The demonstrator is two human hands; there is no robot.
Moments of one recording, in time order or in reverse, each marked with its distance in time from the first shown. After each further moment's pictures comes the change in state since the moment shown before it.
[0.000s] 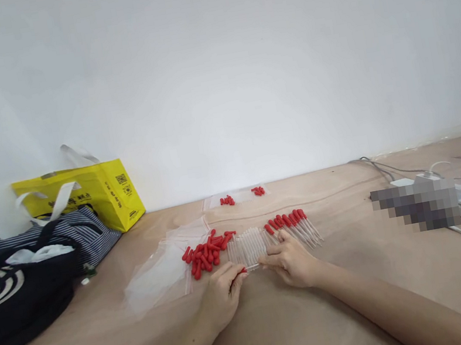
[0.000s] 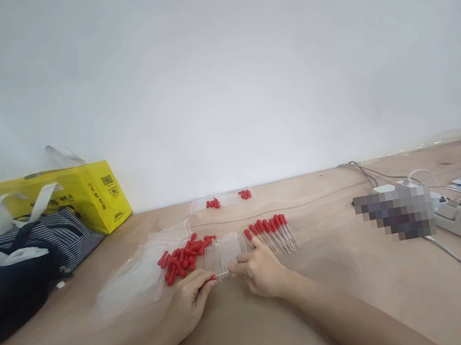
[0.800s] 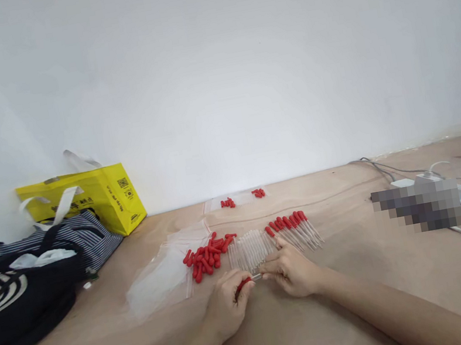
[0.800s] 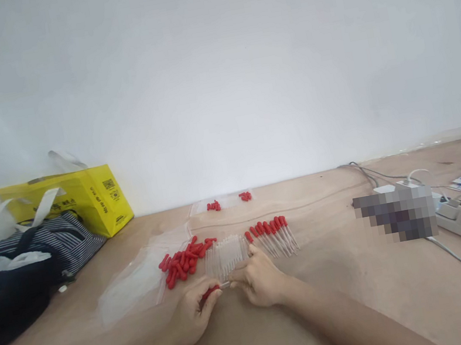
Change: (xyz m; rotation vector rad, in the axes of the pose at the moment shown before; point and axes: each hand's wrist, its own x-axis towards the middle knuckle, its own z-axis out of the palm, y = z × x) left_hand -0.003 0.009 0.002 -0.004 -0.086 -0.023; right_hand 0.002 -0.012 -0.004 0.131 -0.065 0.004
